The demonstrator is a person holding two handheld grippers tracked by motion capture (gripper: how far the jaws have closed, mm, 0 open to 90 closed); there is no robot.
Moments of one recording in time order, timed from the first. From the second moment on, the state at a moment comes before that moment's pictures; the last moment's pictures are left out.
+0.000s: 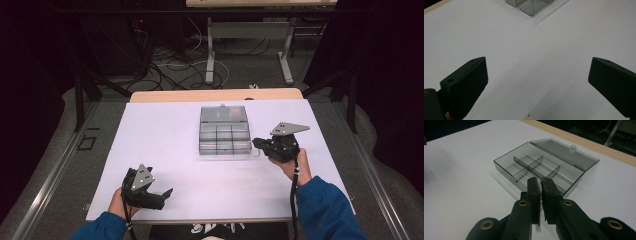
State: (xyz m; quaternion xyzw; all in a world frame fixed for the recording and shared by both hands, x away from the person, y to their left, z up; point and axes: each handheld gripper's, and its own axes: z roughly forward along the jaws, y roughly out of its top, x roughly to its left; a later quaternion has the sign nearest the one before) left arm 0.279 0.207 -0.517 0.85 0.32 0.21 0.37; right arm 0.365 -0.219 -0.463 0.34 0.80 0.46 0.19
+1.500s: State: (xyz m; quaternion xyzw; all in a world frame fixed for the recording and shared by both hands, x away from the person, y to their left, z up) left arm 0.281 0.207 -0.517 0.85 0.32 0.22 0.37; right arm 0.391 -0.173 -0.450 0.30 0.80 0.48 0.19
